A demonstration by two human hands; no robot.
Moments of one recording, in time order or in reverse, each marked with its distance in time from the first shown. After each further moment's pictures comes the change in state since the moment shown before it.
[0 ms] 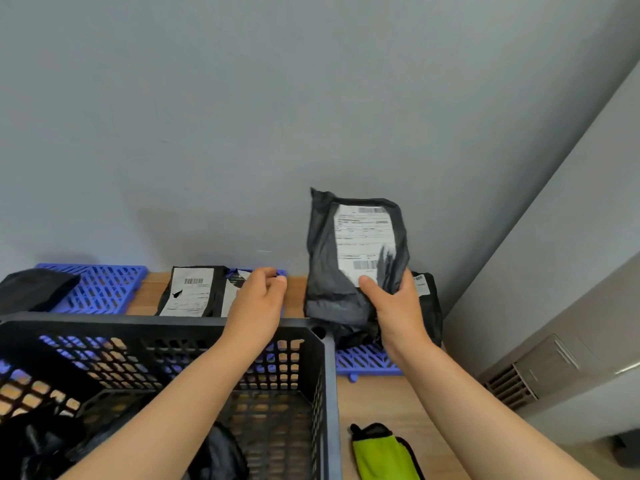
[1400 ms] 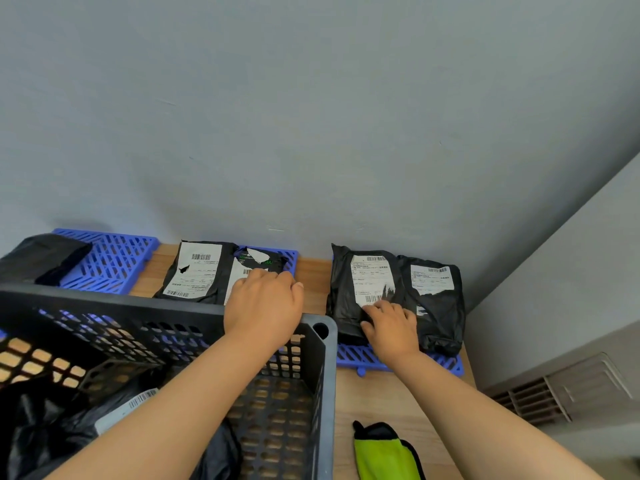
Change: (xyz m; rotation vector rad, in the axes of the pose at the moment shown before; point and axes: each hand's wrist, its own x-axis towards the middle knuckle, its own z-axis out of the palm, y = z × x) left_hand 0.021 -0.018 0.032 0.857 -0.007 0.127; right_hand 0.075 0.132 -0.046 -1.608 -0.357 -0.255
